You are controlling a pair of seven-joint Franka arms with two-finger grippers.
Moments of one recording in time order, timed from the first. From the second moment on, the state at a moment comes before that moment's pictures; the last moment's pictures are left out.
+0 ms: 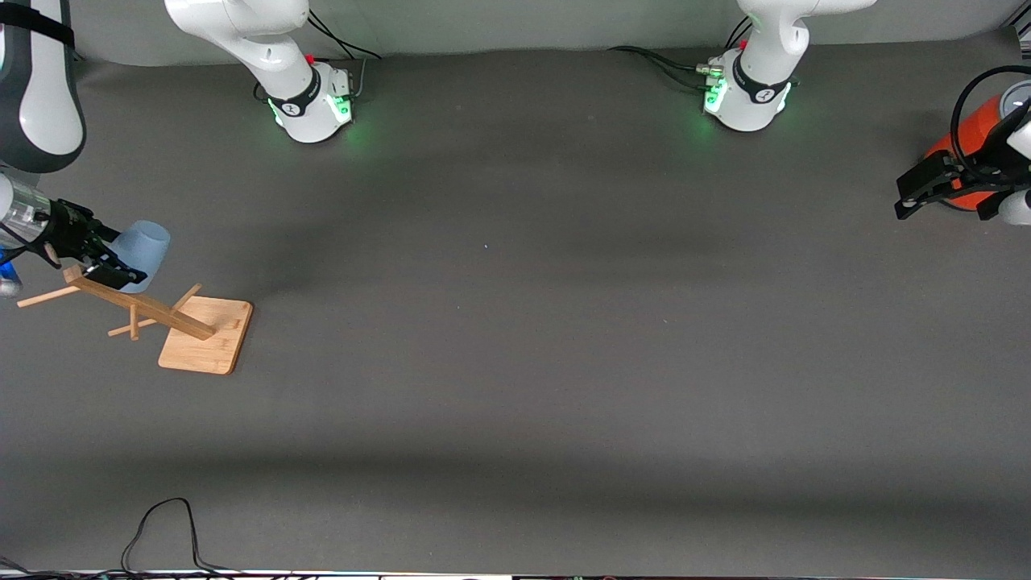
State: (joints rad) left arm 0.02 -0.04 -0.07 -1.55 0.00 1.54 -0.01; right arm 0.01 -0.04 -0.25 -2.03 -0.02 1.89 0.69
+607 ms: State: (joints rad) left arm 0.02 -0.04 -0.07 -1.55 0.00 1.54 -0.01; right arm 0.02 -0.04 -0.24 -2.04 -0.02 1.90 0.69
